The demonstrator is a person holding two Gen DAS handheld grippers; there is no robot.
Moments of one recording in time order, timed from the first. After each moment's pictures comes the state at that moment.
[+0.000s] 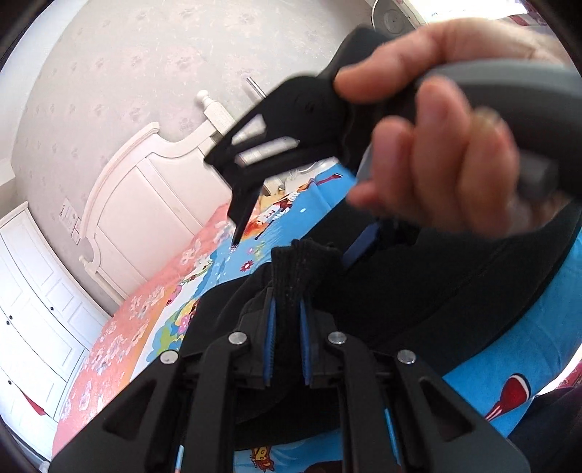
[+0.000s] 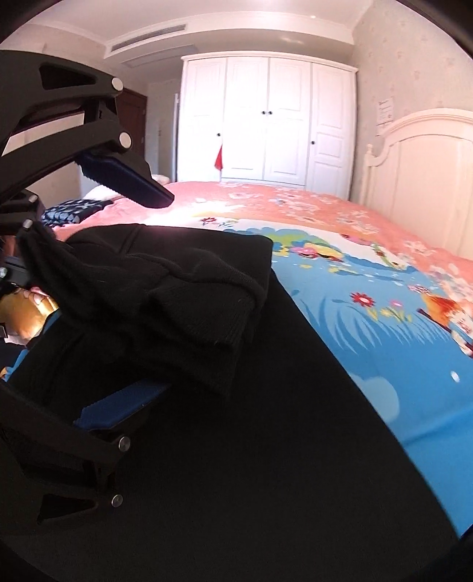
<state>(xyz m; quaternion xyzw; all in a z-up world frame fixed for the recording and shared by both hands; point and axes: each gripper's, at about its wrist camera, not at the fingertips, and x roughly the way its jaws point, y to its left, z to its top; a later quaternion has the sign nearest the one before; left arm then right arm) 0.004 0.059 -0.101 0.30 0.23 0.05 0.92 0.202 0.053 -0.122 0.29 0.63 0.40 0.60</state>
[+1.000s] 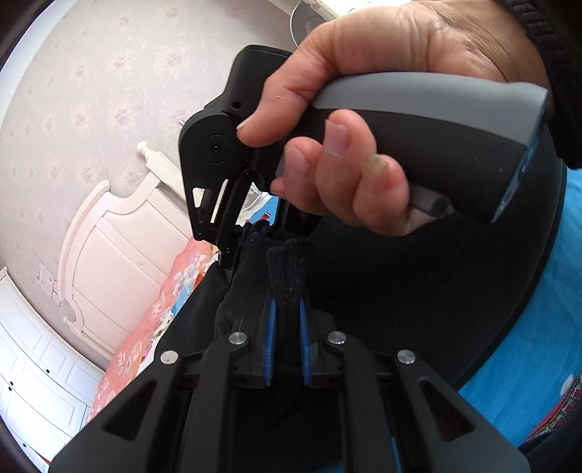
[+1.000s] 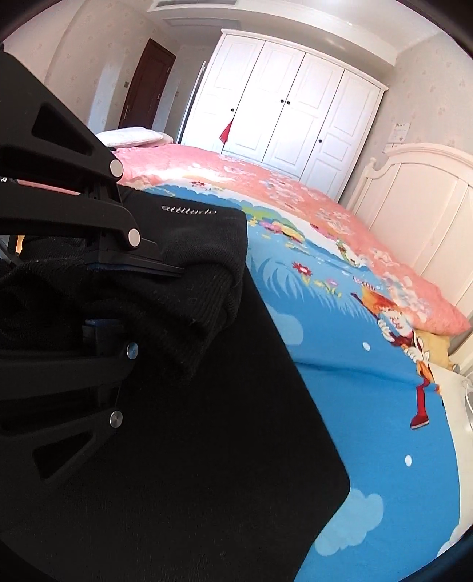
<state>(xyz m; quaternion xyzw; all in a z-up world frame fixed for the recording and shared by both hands) 0.028 -0.036 -0.137 0.38 0.21 -0.03 0.90 0.228 -0.044 -0.119 0.22 0.55 0.40 0.70</state>
